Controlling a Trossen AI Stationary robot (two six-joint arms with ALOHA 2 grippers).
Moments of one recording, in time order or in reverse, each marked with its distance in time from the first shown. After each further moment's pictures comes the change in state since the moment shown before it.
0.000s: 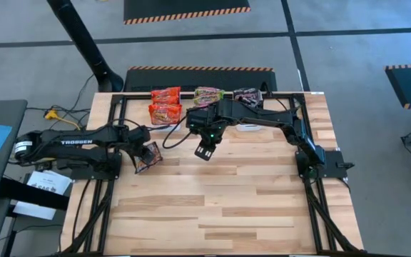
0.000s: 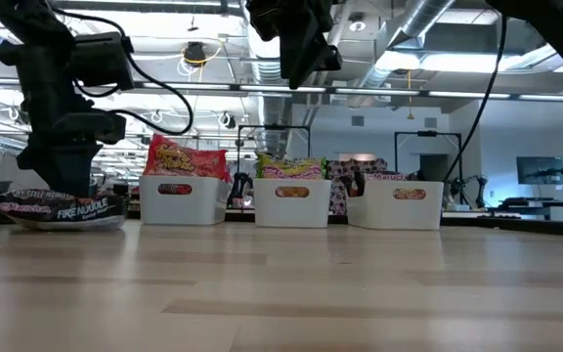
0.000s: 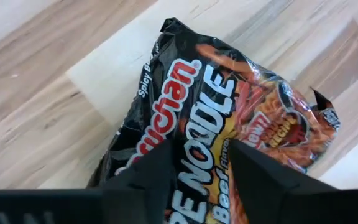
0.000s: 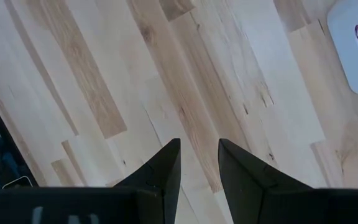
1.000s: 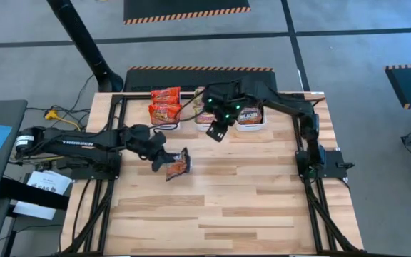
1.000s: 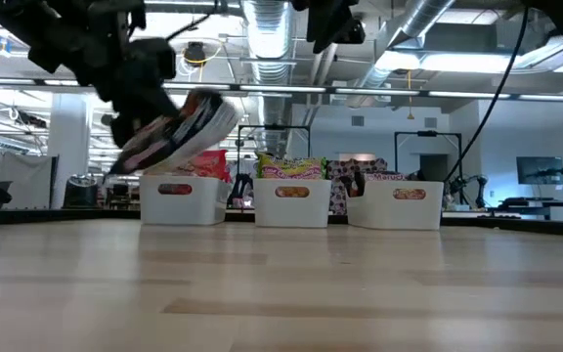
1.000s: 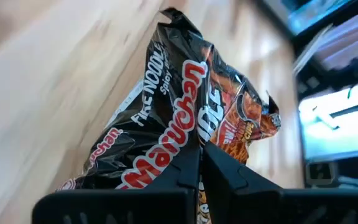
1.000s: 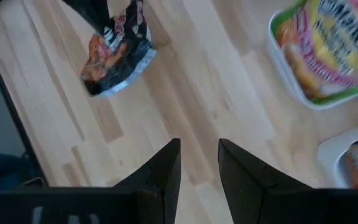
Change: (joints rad) left arm -0.148 0.002 -0.005 0.767 0.303 0.048; right arm -0.101 -0.160 0.000 -0.051 -0.009 -0.027
